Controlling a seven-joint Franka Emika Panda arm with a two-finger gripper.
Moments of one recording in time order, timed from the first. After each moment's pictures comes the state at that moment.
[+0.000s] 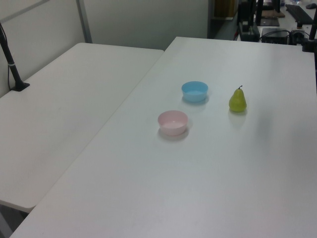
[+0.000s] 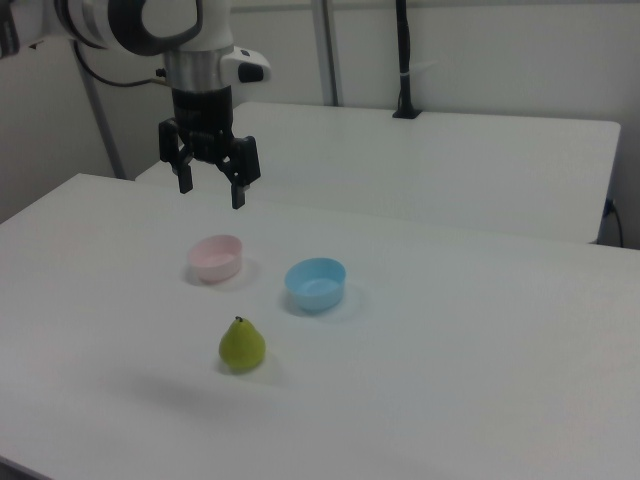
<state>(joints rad) 0.02 0.05 -0.16 -1.52 0.08 1.47 -0.17</state>
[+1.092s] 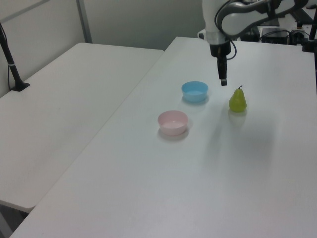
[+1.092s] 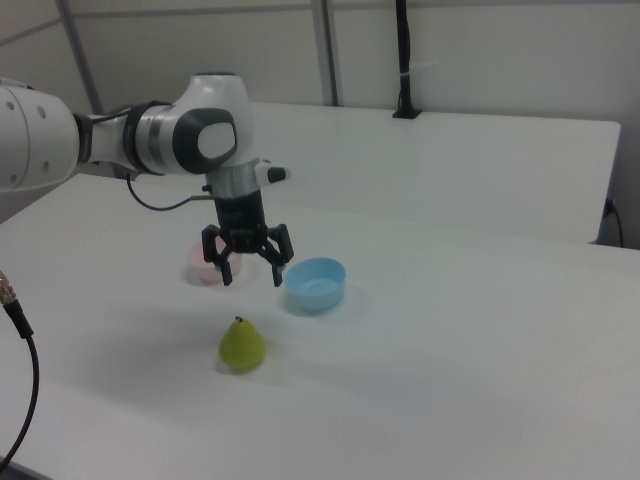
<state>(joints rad) 0.13 0.30 -0.17 -1.70 -0.08 1.83 -0.28</state>
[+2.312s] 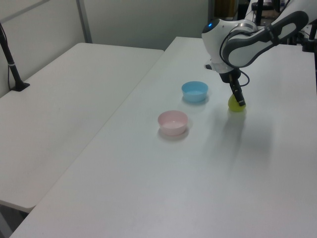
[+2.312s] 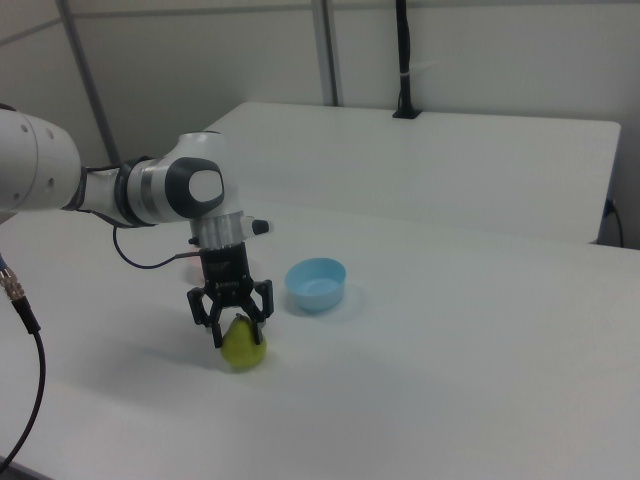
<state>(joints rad) 0.19 0.31 -0.16 -1.88 -0.21 1.84 -0.31</state>
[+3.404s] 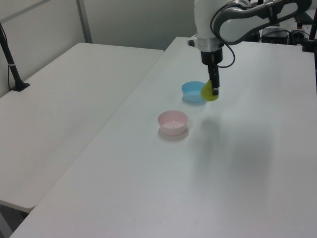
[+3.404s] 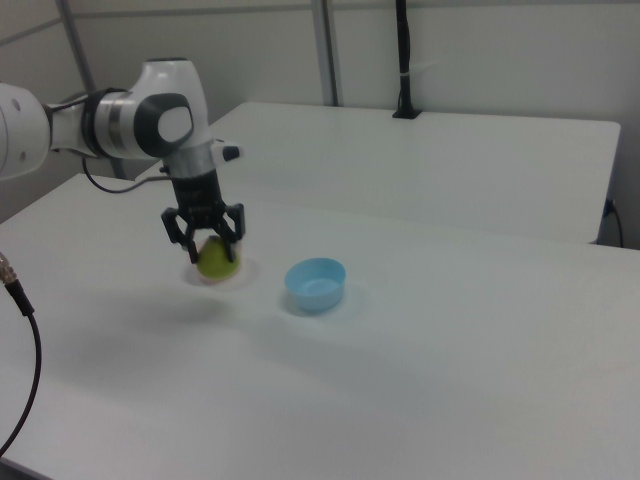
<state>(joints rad) 0.26 0.31 -0.15 -1.64 -0.02 1.85 -0.29</state>
